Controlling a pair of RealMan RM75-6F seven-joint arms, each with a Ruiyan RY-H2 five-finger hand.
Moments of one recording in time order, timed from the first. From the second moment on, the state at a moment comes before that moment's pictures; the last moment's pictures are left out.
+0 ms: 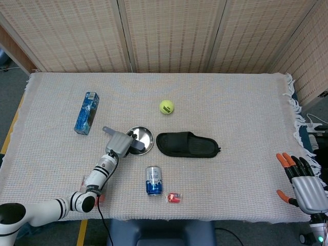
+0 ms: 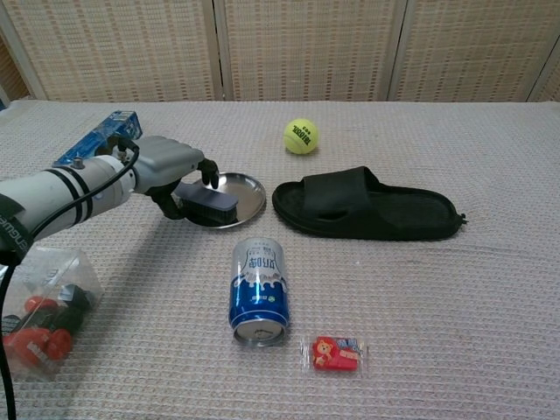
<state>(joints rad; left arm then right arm) -0.89 -1.70 -0.20 -1.22 0.96 0.85 0.65 0.04 -1.06 -0.02 -1.61 -1.56 1.44 -0.04</state>
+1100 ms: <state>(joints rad) -0.88 -1.72 -0.15 -1.21 1.01 0.97 0.68 0.05 -1.06 -0.03 -1.61 -1.57 1.42 -0.05</state>
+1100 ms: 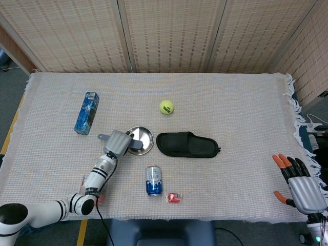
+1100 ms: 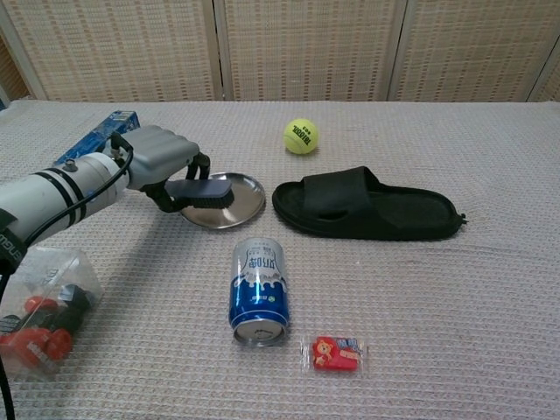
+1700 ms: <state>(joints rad) -0.93 -1.84 -0.22 -1.26 0.96 1.10 0.89 0.33 -1.23 0.06 -1.42 -1.63 1.15 -0.07</state>
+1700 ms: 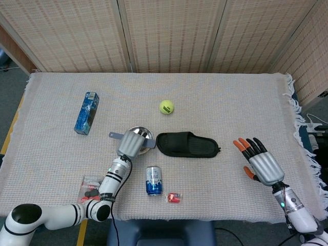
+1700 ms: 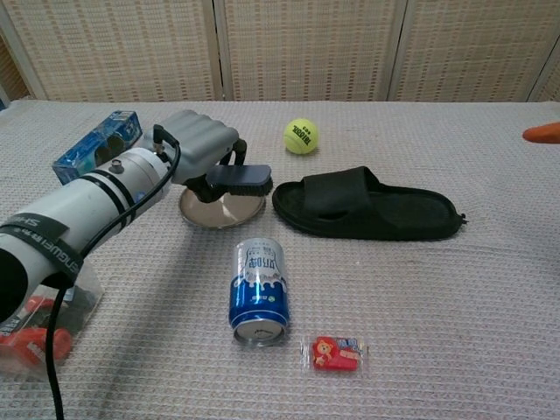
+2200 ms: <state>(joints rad) -1.02 -1.99 -0.28 -1.13 0.95 1.09 0.93 0.51 -1.38 0.06 -1.32 -1.51 0.87 -0.27</state>
